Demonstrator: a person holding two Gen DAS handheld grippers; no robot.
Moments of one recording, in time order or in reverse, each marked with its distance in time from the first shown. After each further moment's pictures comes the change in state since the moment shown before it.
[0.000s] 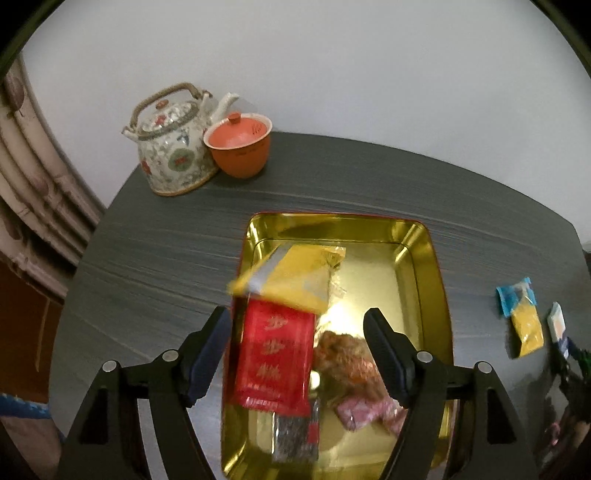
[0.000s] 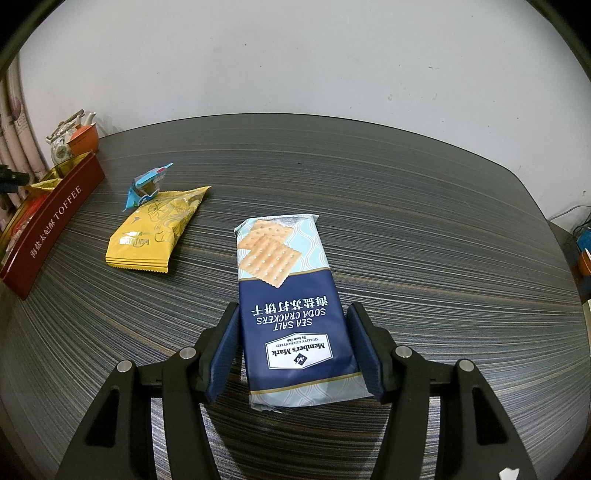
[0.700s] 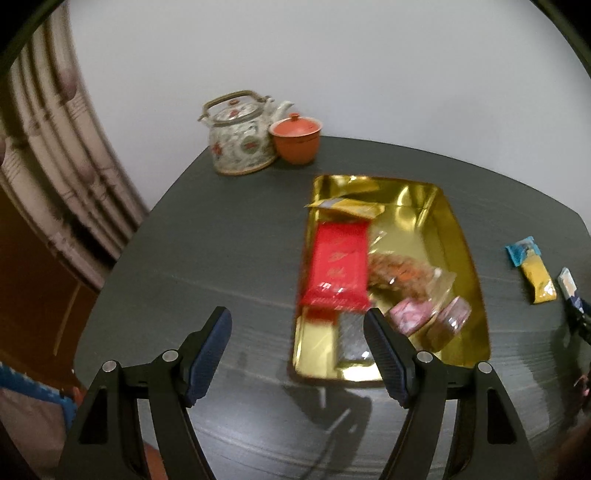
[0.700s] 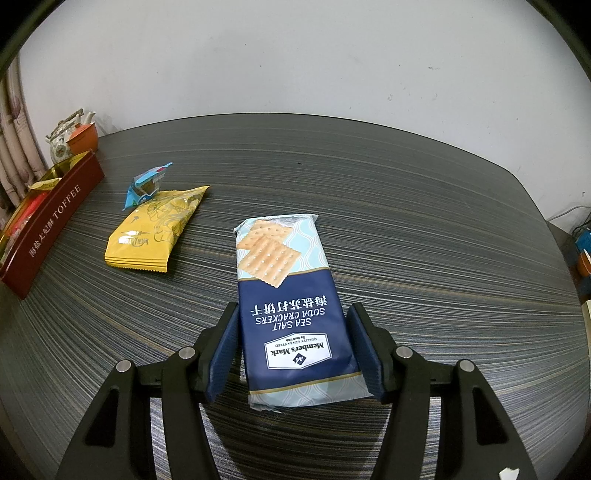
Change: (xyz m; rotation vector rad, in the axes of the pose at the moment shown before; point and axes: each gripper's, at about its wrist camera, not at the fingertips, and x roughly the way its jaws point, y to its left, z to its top) left arm -0.059 0.043 -0.097 -0.033 -0.107 0.102; right arm 0.002 0.003 0.002 -0.003 0.001 -0.004
